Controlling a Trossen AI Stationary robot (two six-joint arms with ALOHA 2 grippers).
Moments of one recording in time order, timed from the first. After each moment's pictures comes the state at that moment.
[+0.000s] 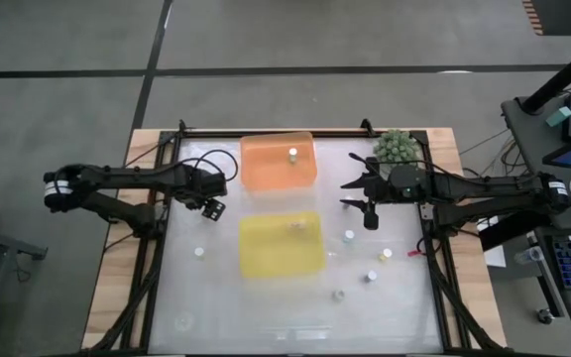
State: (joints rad) left arm 0.24 1.19 0.76 -1.08 -0.17 -0.84; right arm -0.07 0.91 0.63 -0.13 0.05 -0.16
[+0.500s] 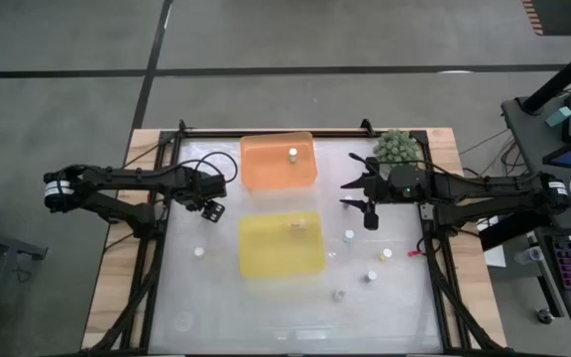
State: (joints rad) left arm 0.25 1.19 0.71 -1.02 -0.16 -0.82; right arm -0.07 0.91 0.63 -0.13 0.05 -0.16
